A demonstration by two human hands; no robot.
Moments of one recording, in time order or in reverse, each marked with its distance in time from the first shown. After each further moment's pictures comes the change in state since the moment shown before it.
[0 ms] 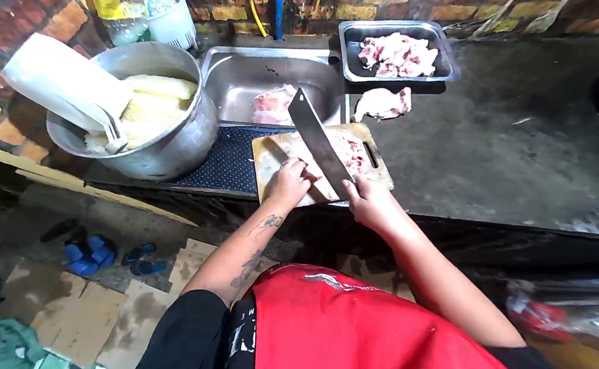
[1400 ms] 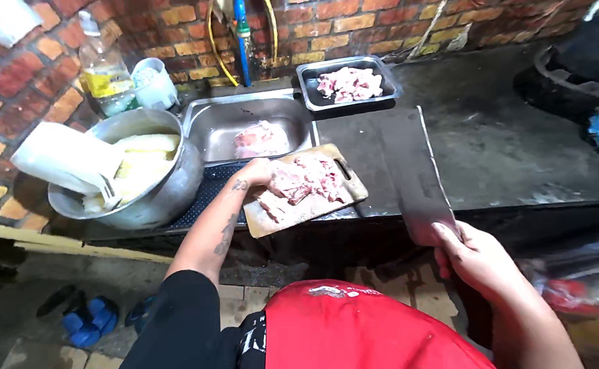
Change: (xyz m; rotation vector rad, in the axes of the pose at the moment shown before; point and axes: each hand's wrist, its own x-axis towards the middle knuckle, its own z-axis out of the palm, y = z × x) left_hand 0.119 -0.016 -0.061 0.184 -0.655 -0.144; right_hand -0.135 0.096 -0.051 0.453 0.379 0.271
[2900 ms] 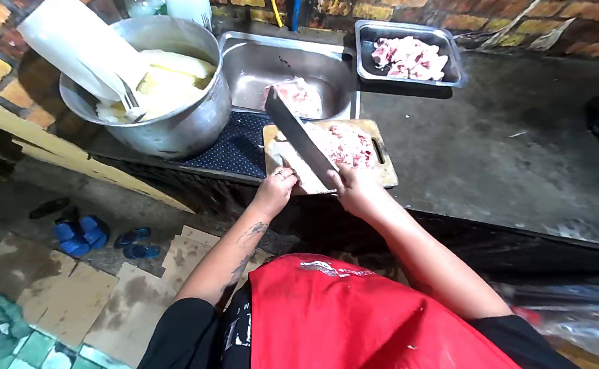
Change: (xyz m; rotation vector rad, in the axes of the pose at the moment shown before) left_hand -0.111 -0.033 0.147 0.014 0.875 0.492; right_hand 0.050 -0.106 0.157 -0.556 -0.401 -0.497
